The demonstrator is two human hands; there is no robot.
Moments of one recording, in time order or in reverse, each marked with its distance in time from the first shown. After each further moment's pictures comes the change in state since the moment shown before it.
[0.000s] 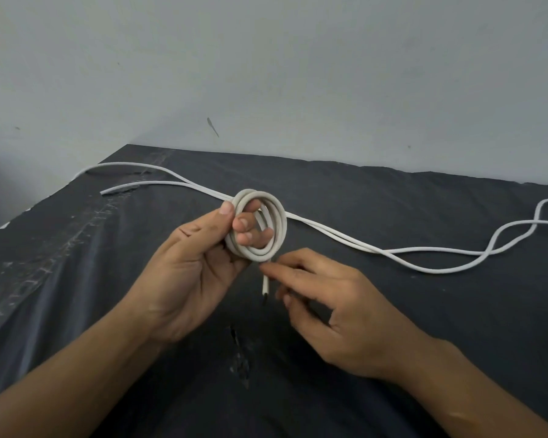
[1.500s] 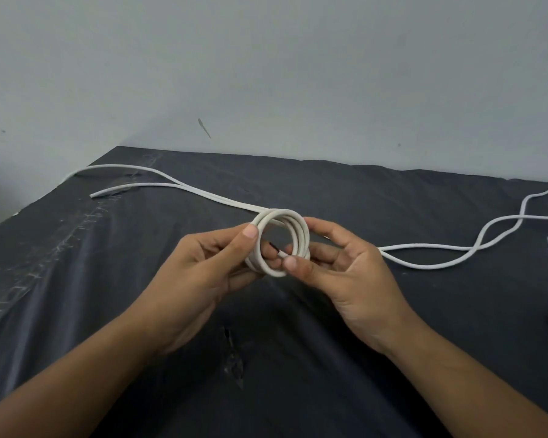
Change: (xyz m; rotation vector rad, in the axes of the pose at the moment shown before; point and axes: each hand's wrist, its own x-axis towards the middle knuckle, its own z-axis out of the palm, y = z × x) left_hand -0.008 -0.006 0.011 0.445 0.066 -0.069; right_hand 0.007 0.010 -0.003 0.916 0.305 0.573
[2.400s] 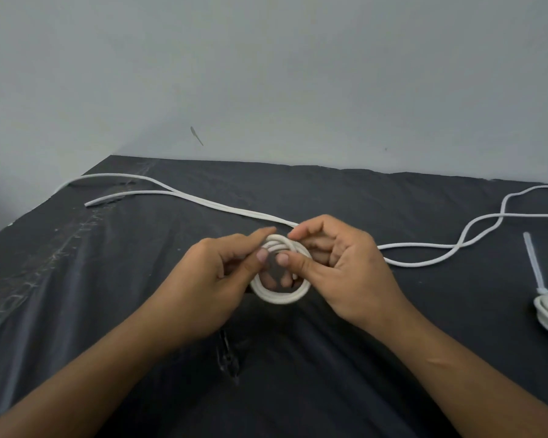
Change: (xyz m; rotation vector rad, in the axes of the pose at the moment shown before) left_hand 0.002 0.004 0.005 0.747 -0.028 0.196; right_hand 0.006 0.001 -0.010 -0.310 -0.018 -0.229
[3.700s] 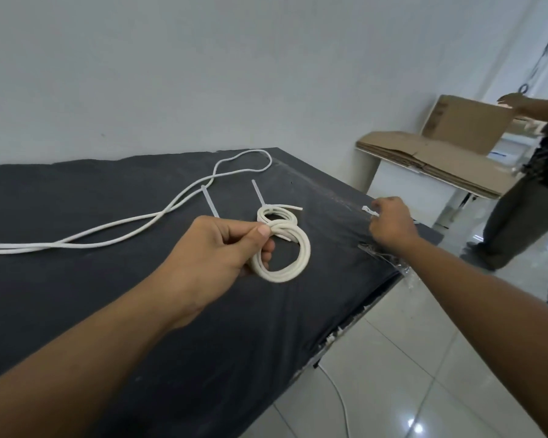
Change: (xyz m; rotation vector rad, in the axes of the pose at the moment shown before) left_hand 0.025 0.173 0.264 -0.597 -0.543 -0.119; right_hand -0.269 -0.054 -0.406 -1.310 0.879 0.843
